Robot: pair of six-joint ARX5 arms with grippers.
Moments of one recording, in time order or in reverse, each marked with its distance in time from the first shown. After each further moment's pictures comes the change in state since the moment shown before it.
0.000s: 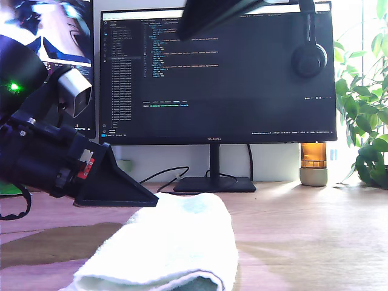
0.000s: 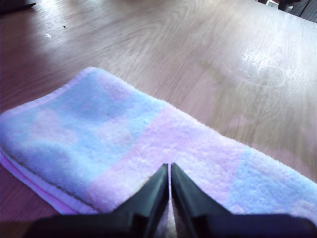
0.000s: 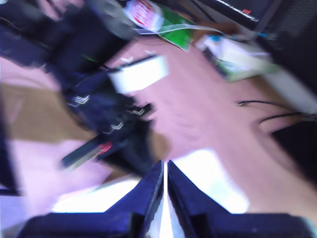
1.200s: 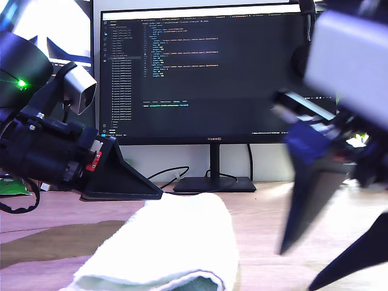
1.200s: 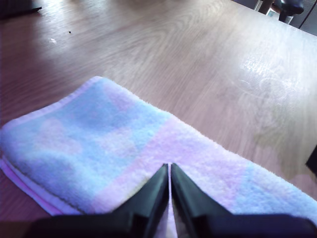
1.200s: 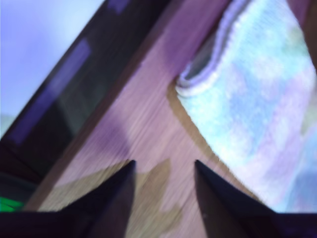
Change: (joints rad) left arm 0.000 0.009 0.029 -0.006 0.006 -0.050; right arm -0.040 0.148 -0.292 -0.044 -0.079 -1.112
